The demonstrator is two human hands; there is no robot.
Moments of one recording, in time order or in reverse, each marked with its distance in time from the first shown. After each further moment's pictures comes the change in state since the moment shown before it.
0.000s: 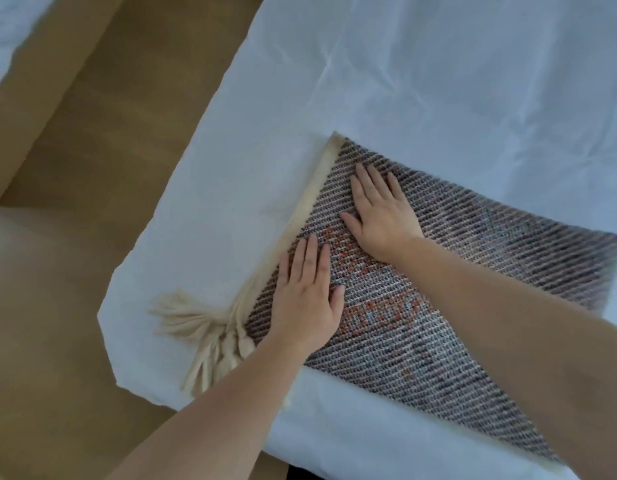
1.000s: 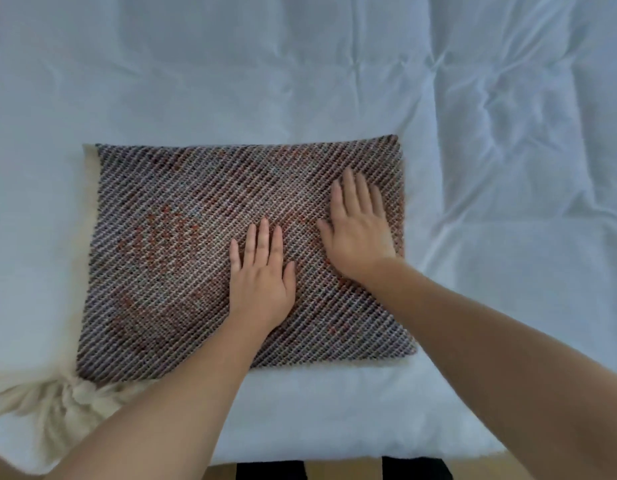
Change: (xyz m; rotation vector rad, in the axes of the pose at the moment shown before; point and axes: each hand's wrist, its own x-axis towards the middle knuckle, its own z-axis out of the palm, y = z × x) left_hand 0.023 0.184 0.057 0.134 -0.071 0.232; right_hand -0.215 0.141 0.064 0.317 0.062 0.563
